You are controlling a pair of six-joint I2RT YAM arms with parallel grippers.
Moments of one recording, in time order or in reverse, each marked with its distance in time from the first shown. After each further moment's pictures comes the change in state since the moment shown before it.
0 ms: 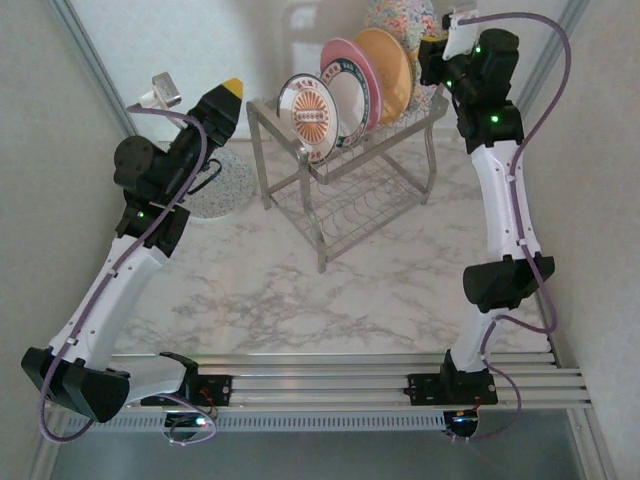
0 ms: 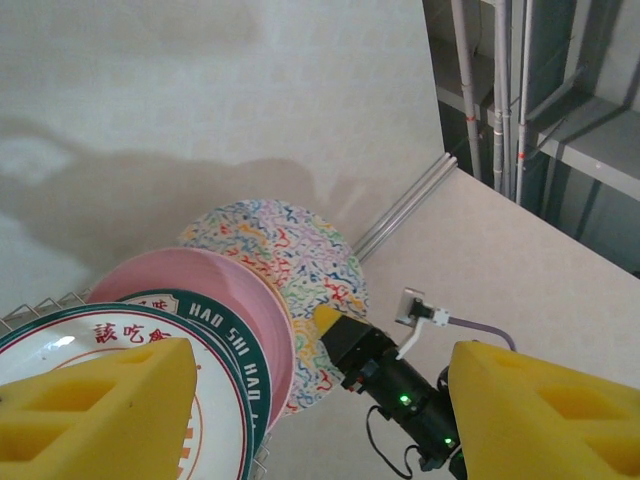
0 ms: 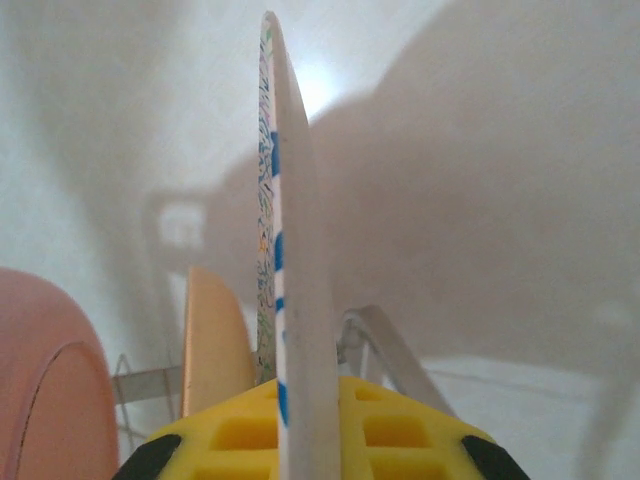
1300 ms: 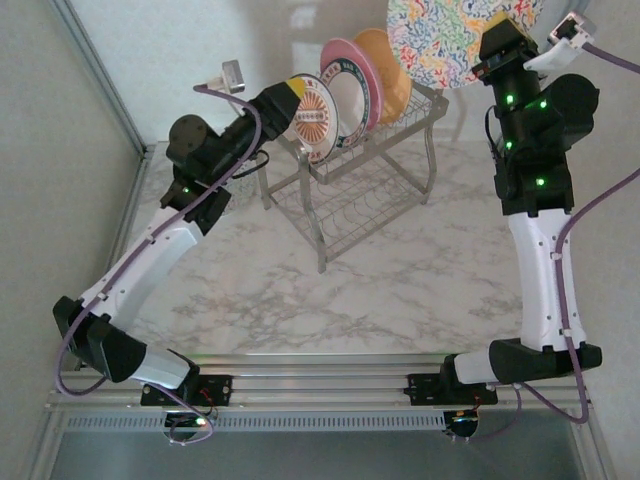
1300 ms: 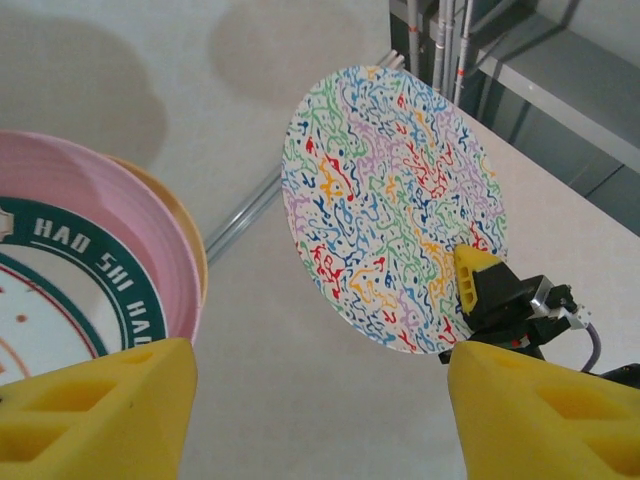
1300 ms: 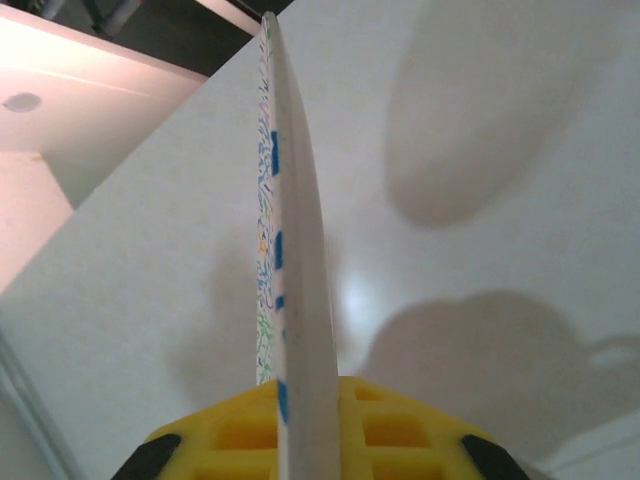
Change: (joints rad) left arm -0.175 0.233 0.175 0.041 0.092 -0.015; right arm 0.000 -0.477 -0.416 0.332 0.179 0.678
